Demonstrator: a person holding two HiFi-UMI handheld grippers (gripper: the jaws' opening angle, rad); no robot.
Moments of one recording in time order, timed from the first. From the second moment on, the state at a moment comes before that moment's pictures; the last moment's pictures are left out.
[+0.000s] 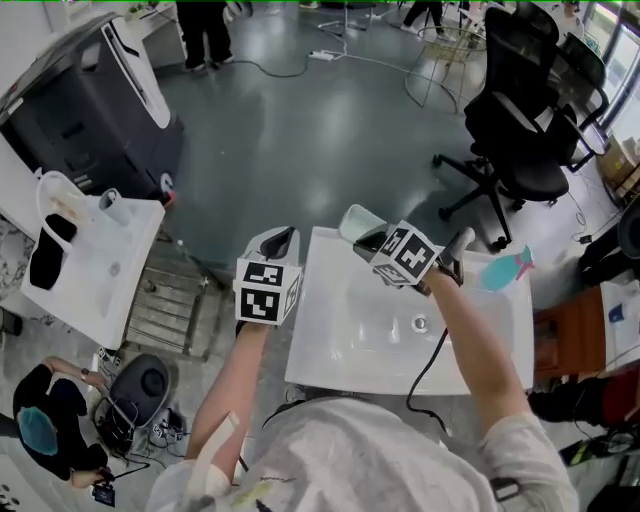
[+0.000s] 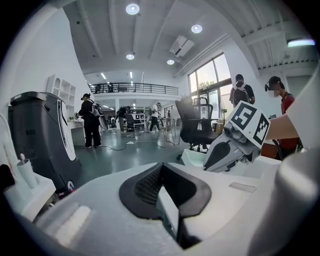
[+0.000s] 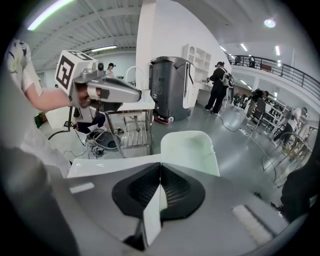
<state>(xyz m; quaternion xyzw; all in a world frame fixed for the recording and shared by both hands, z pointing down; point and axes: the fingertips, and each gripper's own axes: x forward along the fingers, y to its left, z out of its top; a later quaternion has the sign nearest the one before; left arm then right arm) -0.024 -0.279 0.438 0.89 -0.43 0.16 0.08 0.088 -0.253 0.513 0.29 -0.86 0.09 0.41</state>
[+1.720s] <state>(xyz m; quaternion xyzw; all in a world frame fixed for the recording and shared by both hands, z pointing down) -0.012 -0.274 0.388 0.90 -0.42 0.11 0.04 0.149 -0.227 0.344 0.57 -0.82 0.04 0.07</state>
